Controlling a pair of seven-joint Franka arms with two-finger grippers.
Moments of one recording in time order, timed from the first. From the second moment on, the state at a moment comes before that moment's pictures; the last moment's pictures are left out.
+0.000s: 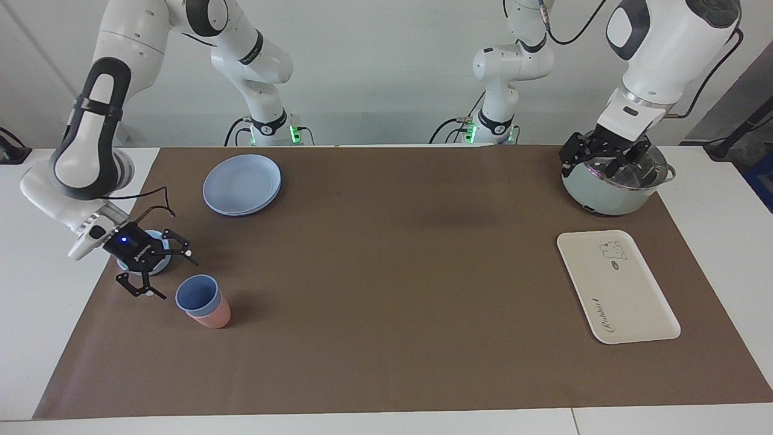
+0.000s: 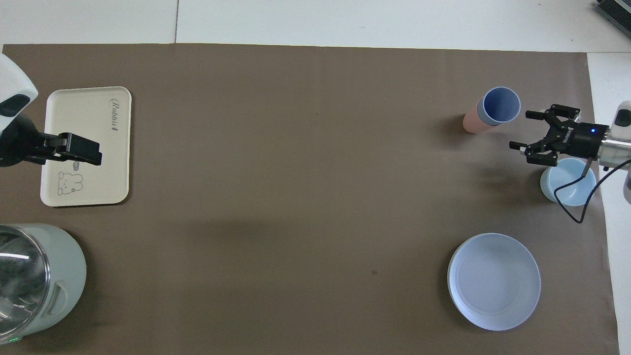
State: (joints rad) left arm 0.02 0.00 -0.10 -1.62 -0.03 1.62 0.00; right arm -0.30 0.42 -0.07 -1.82 1.10 2.08 -1.94
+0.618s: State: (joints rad) left arm 0.02 0.00 -0.10 -1.62 -0.03 1.62 0.00; right arm -0.29 0.49 -0.04 -1.78 1.29 2.08 -1.98
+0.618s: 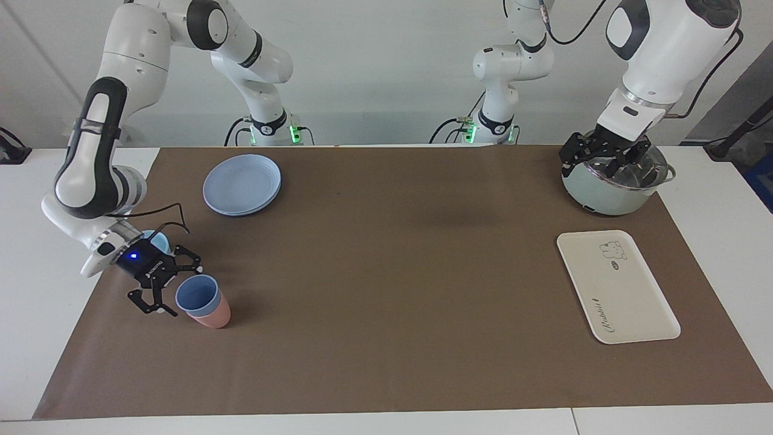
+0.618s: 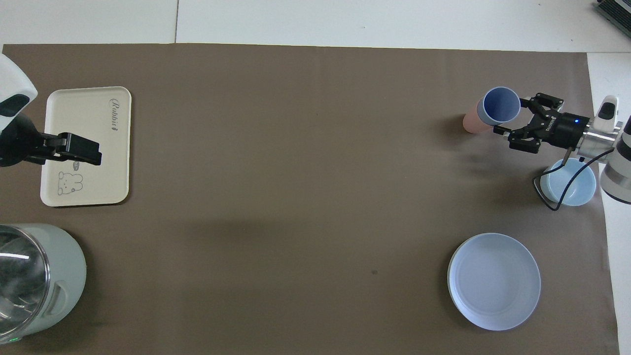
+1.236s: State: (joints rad) left arm 0.02 0.00 -0.10 -1.62 -0.03 1.62 0.00; right arm -0.24 0.52 -0.03 -1.78 1.37 2.10 -2.03
